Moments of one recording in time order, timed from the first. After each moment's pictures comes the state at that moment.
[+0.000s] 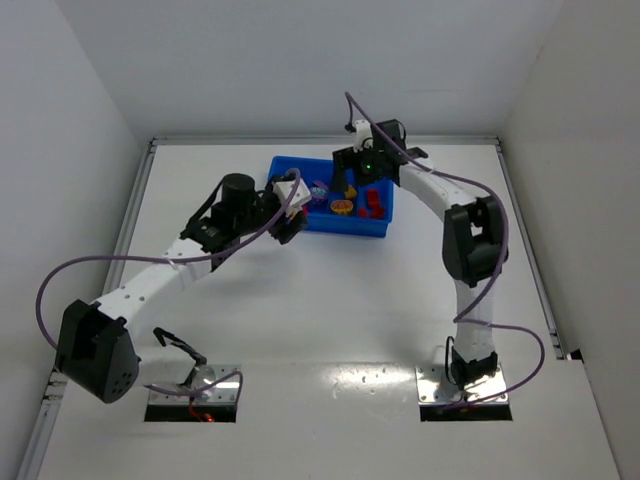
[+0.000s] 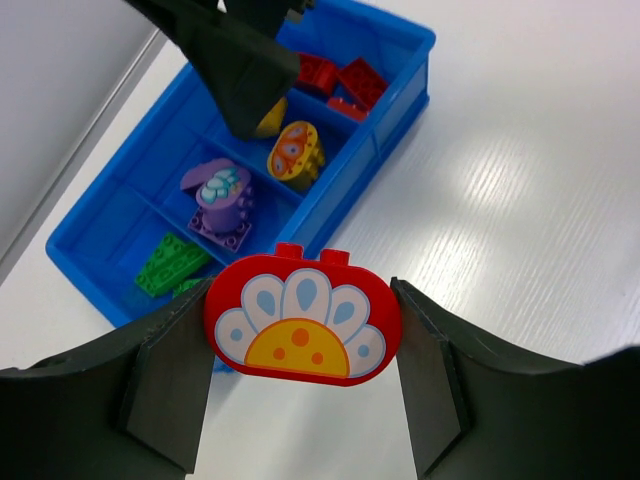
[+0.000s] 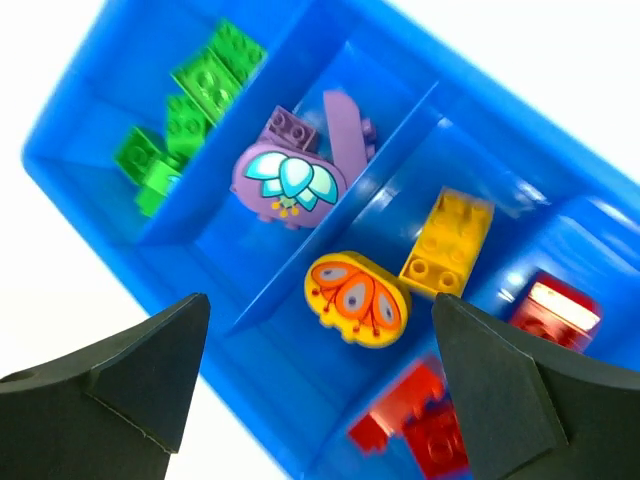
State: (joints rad) left arm -0.48 1.25 0.95 -0.08 0.38 0.43; right arm 0.32 2.14 1.72 -0.34 -0.41 0.02
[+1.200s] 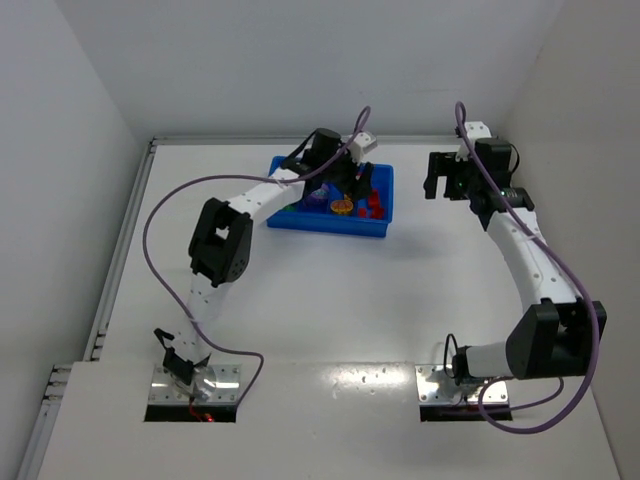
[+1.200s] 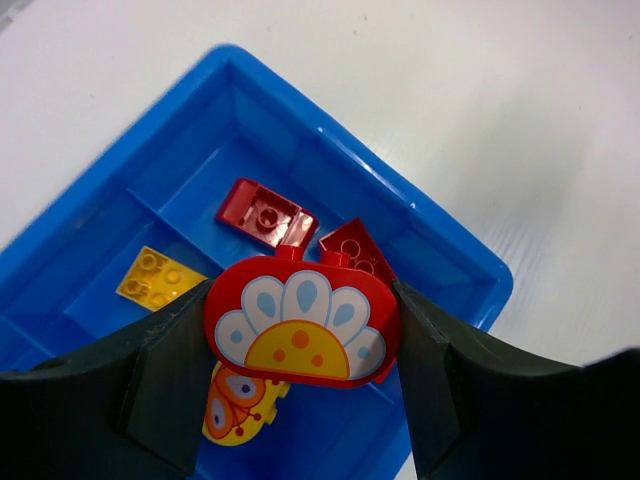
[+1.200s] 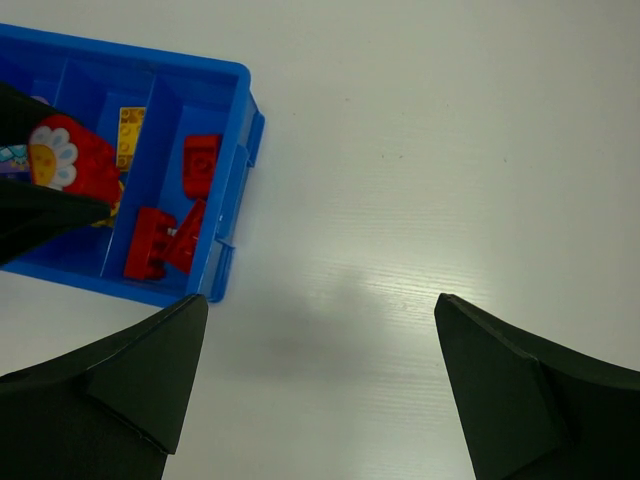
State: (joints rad) left arm -0.55 2.25 1.93 -0.19 0.45 0.08; right arm 0.01 1.37 1.15 -0.34 -0.06 0.00
